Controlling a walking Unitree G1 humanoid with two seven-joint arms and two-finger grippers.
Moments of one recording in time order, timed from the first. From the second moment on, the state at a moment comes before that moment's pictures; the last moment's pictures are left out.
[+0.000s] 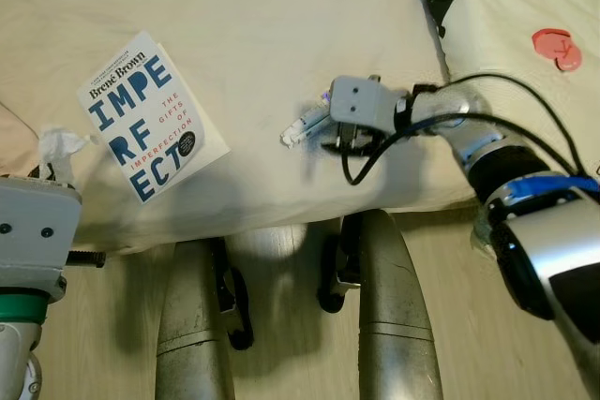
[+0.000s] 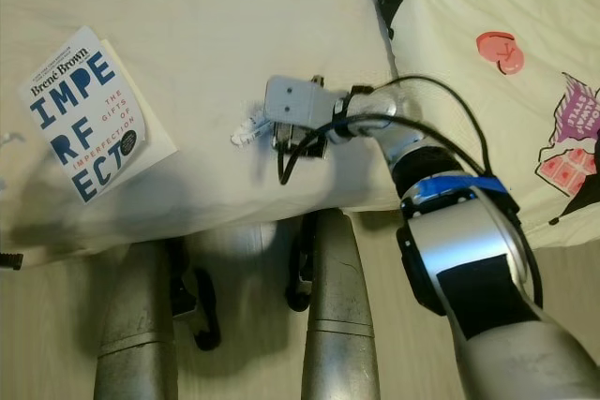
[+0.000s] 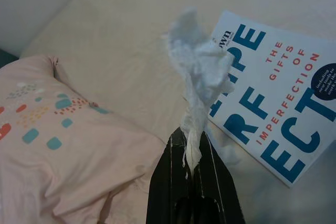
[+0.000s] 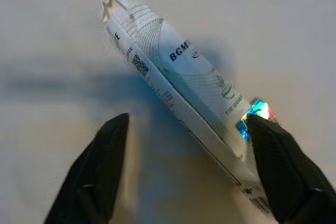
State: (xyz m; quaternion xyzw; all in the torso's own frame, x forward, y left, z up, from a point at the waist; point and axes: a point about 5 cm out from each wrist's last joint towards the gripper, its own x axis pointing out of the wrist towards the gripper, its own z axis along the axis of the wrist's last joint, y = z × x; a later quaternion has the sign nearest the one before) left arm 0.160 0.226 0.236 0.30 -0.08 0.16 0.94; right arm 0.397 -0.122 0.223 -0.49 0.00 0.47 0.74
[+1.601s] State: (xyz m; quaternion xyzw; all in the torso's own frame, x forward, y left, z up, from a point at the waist) left arm 0.233 0.229 0.226 0.25 -0.13 0.20 0.94; right arm 0.420 -0.131 0.277 -0.01 -0.16 0.18 0.97
